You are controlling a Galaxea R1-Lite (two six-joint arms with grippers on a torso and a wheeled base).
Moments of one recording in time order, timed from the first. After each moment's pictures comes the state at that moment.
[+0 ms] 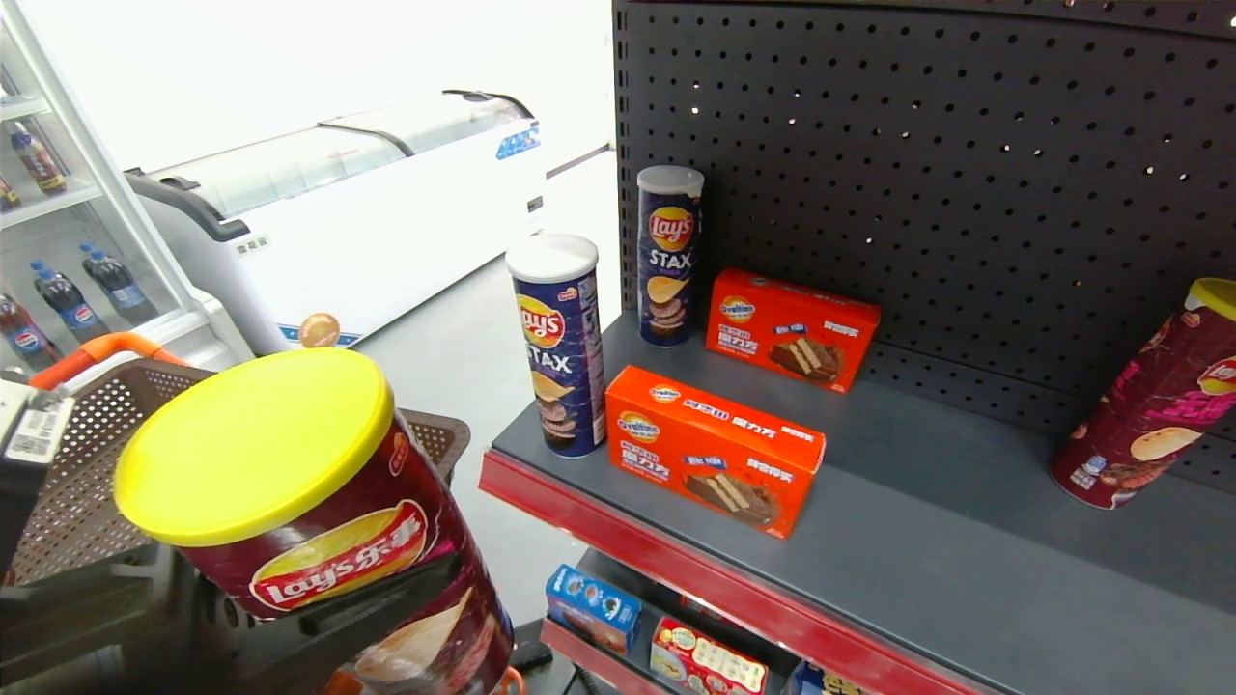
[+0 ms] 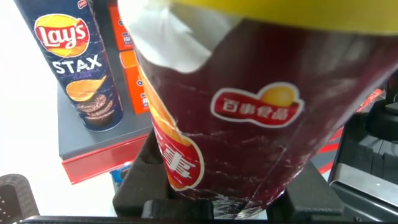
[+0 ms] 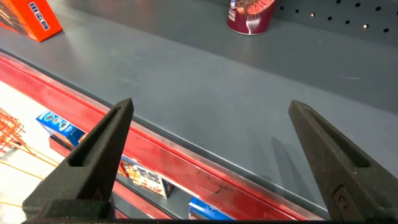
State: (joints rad) left arm -0.57 1.09 -0.36 -0.73 -0.39 0.04; right arm 0.00 0.00 0.00 0.00 0.01 -0.01
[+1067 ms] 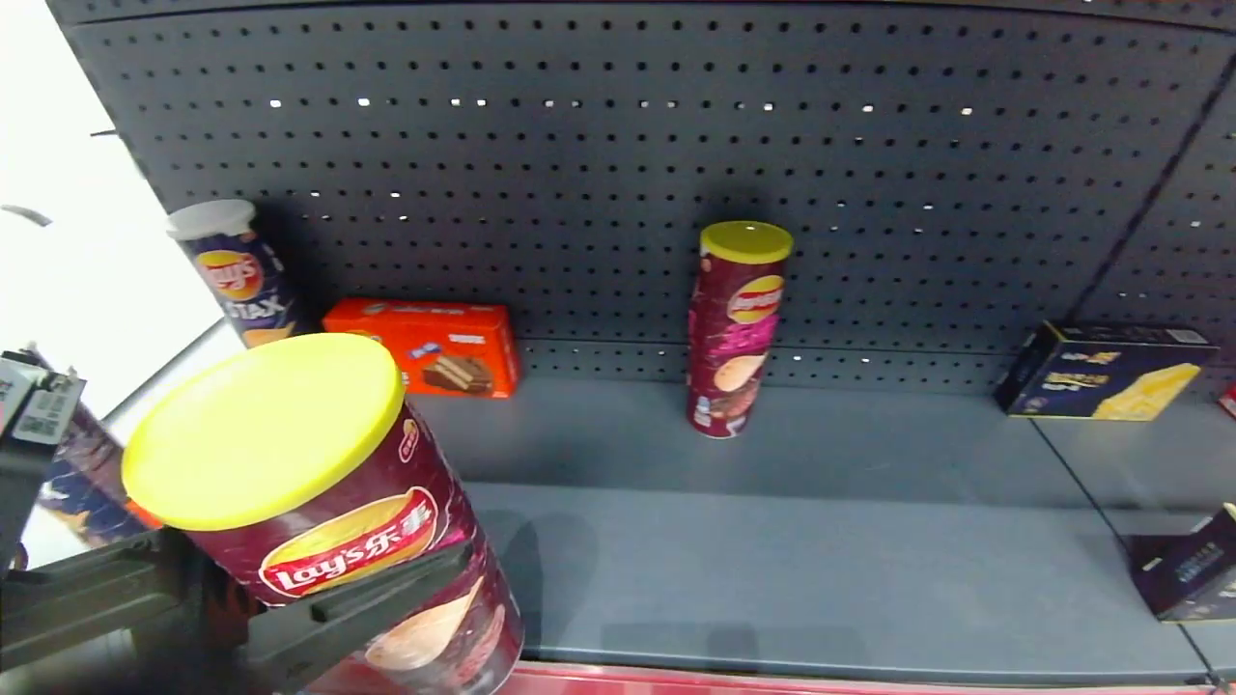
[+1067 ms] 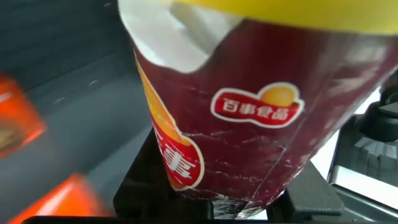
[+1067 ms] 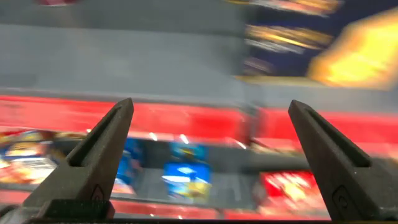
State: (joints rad) left arm -0.58 1.11 -0.38 -0.74 -0.41 0.04; right arm 0.00 0.00 0.00 0.00 0.01 0.00
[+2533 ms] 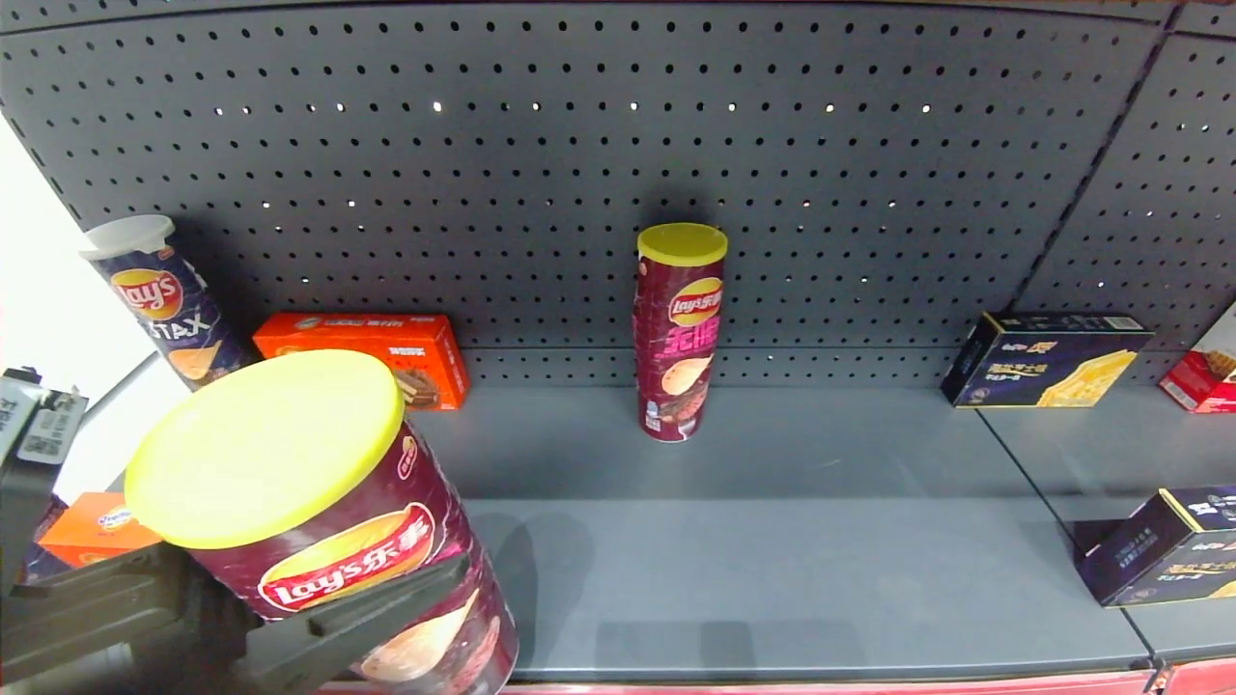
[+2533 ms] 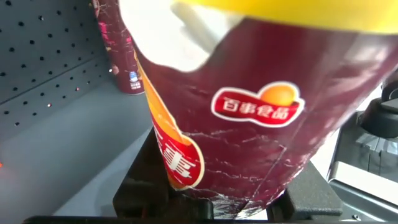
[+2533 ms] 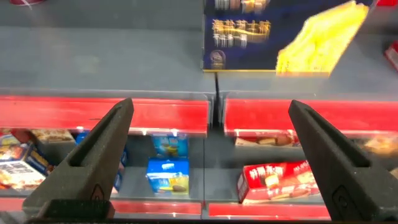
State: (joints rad) left arm -0.57 1.11 -0.36 -0.74 -0.42 0.04; right arm 0.00 0.02 -0.03 0.00 0.02 -0.01
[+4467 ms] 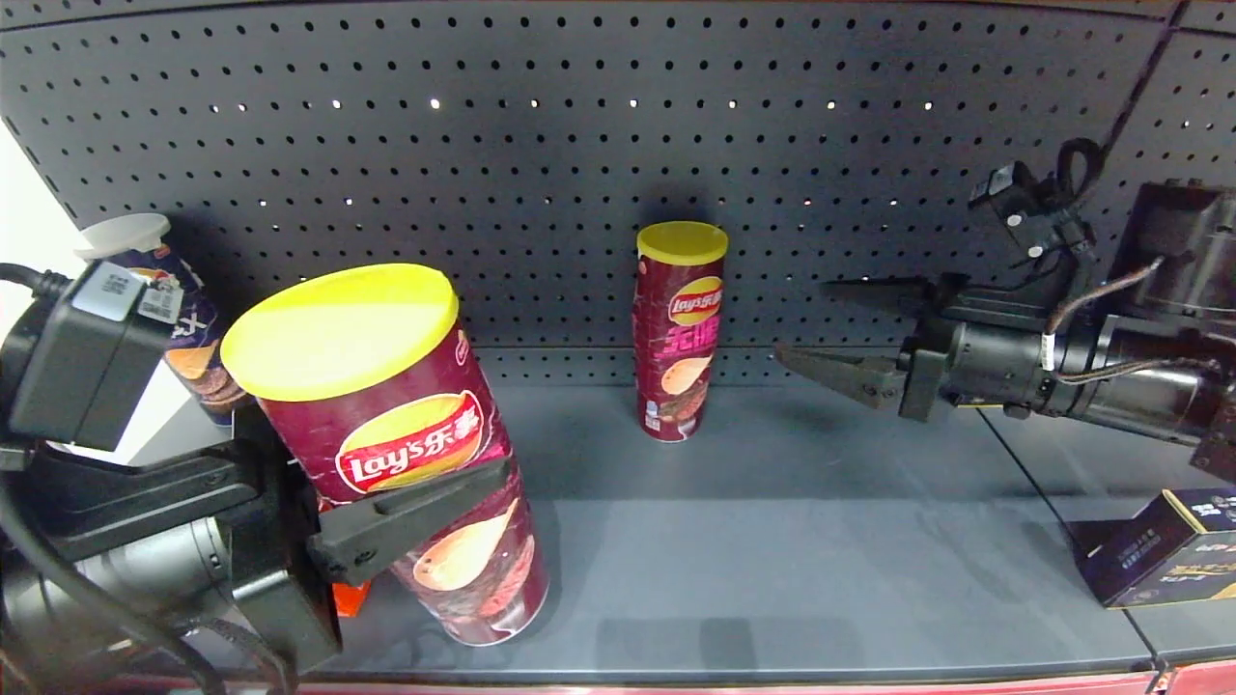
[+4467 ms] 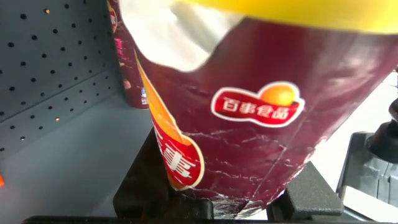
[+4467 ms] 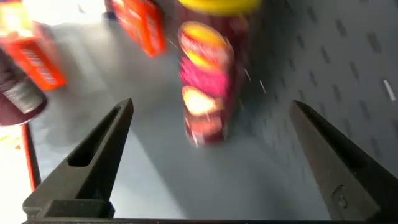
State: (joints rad) left arm -0.53 1.22 -0.49 -0.74 -0.42 0.00; right arm 0.40 1.59 -0.94 -0.64 0.60 -0.20
